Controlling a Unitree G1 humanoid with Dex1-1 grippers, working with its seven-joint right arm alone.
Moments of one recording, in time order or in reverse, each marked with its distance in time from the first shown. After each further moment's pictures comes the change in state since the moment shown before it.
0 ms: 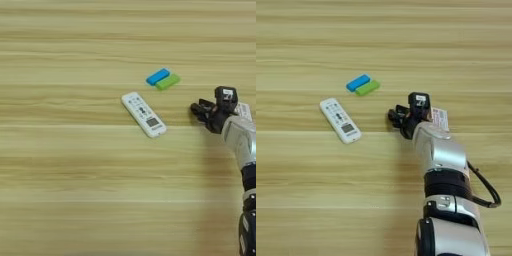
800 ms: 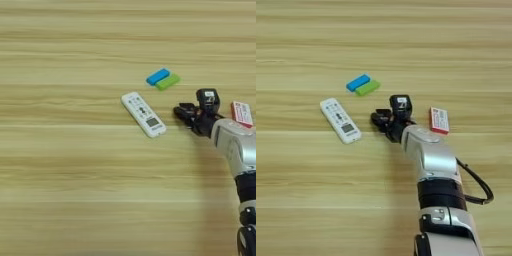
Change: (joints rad) arm 0.077 0.019 0.111 -0.163 -0.001 0.043 0.107
